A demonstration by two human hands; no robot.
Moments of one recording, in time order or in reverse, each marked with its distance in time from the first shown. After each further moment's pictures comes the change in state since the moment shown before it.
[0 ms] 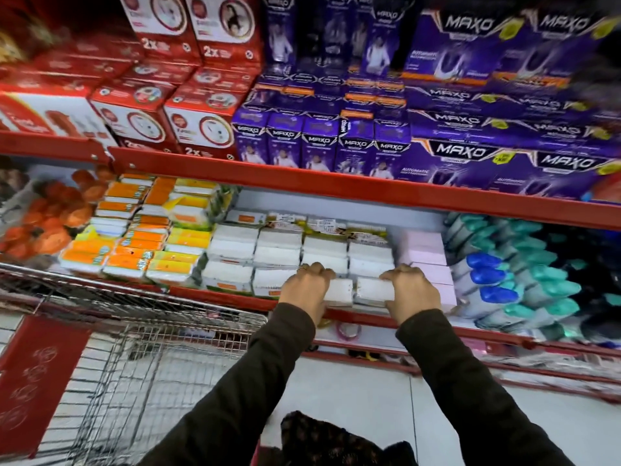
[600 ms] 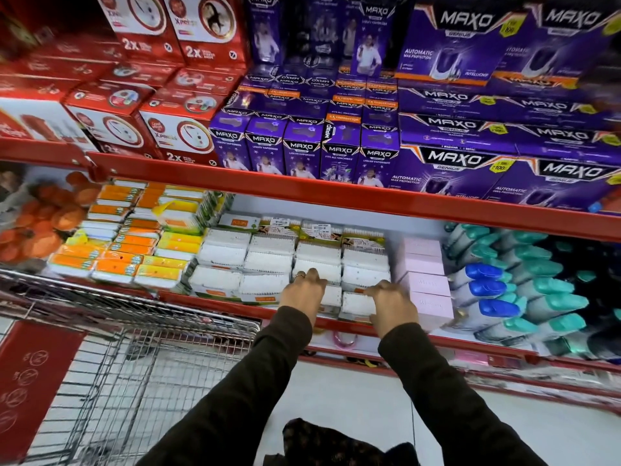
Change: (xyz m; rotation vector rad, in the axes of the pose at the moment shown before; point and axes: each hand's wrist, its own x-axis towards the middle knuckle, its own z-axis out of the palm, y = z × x) left_hand 0.038 0.009 0.036 0.141 -0.058 -0.048; right_hand 0.018 0.004 0.045 0.053 -0.068 -0.078
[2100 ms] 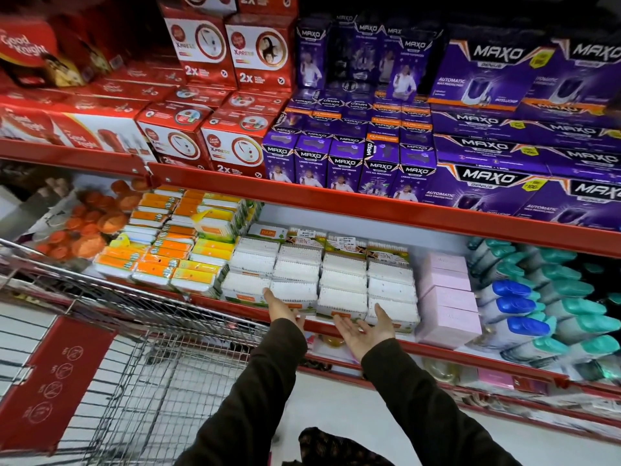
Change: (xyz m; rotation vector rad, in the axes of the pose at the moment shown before) left_hand -0.023 -0.053 0.003 -2.306 0.293 -1.221; right_hand -0.007 -0.086 0.013 2.439 -0.318 1.161
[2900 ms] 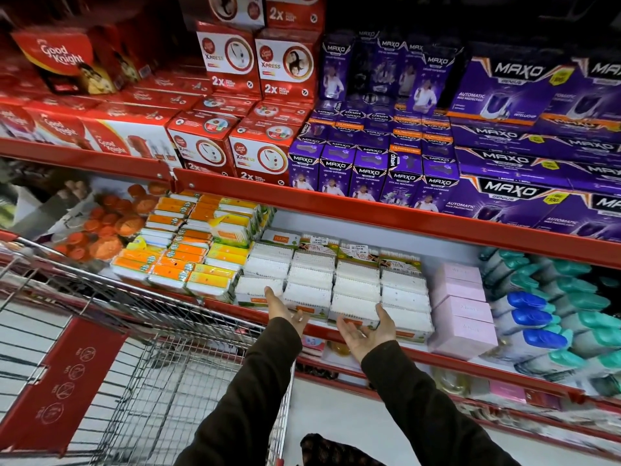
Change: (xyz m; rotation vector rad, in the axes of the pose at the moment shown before) left_hand 0.000 0.034 -0.014 -0.023 -0.046 -0.040; right_hand 0.004 0.022 0.018 0.010 -0.008 -0.002
